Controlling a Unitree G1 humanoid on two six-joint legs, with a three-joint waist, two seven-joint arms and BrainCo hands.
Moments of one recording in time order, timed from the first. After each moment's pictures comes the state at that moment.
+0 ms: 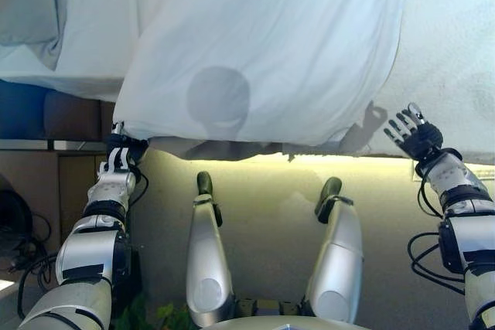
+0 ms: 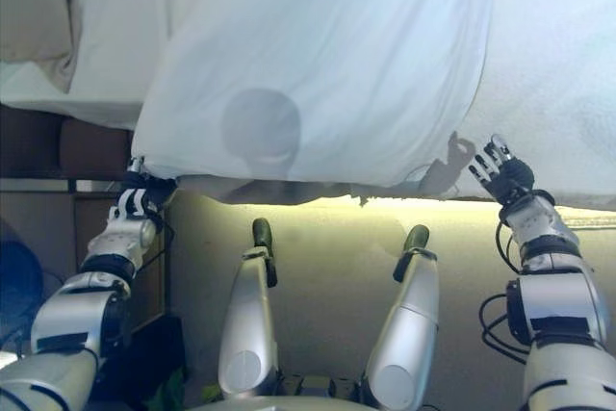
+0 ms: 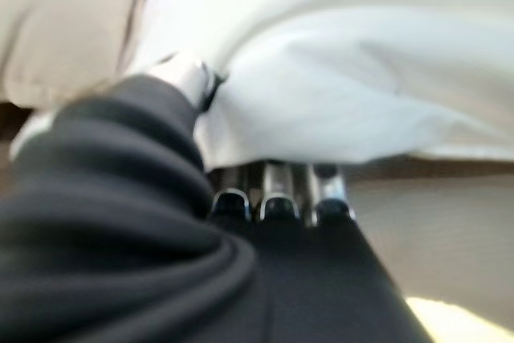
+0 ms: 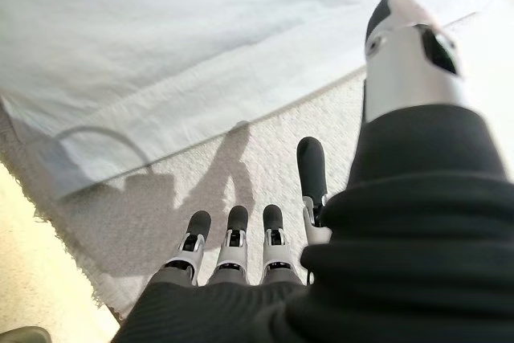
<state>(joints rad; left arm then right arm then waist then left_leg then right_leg) -0.64 0.50 0.15 1.15 -1.58 0.11 -0.31 -0.78 -0.71 0.06 1.28 1.13 0.13 0.33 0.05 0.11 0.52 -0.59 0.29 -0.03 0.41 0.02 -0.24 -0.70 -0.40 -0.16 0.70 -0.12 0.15</state>
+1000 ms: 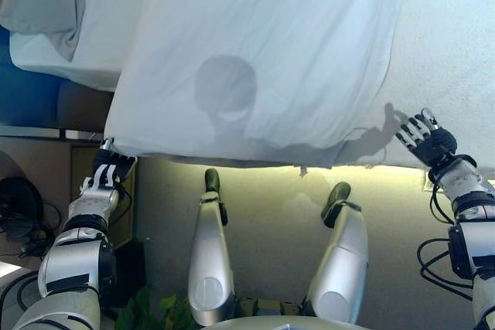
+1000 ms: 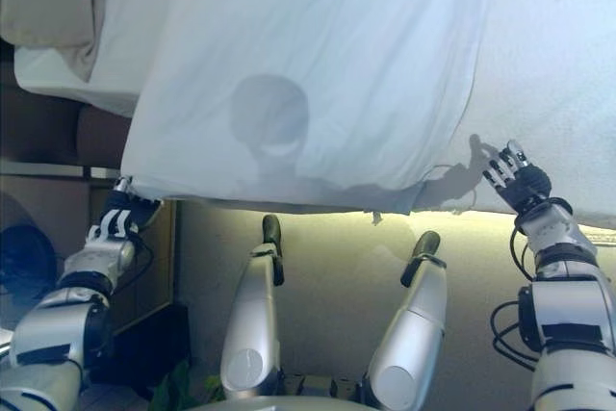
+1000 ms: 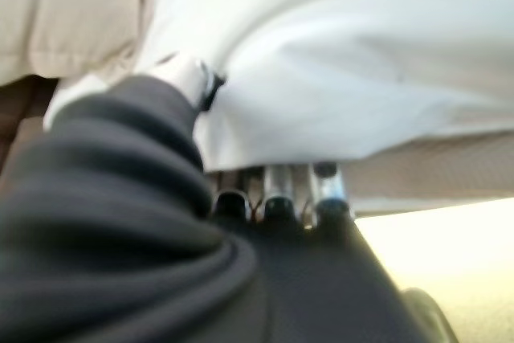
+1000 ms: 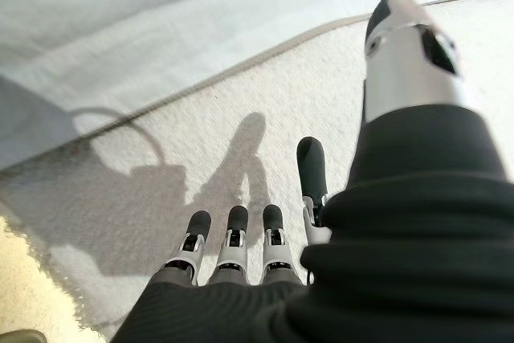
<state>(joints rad) -0.63 0.57 0.17 1.23 -1.47 0.19 -0.32 -0.79 -0.76 0.06 1.29 1.13 0.14 0.37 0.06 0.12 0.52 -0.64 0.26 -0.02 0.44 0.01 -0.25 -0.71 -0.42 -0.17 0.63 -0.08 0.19</state>
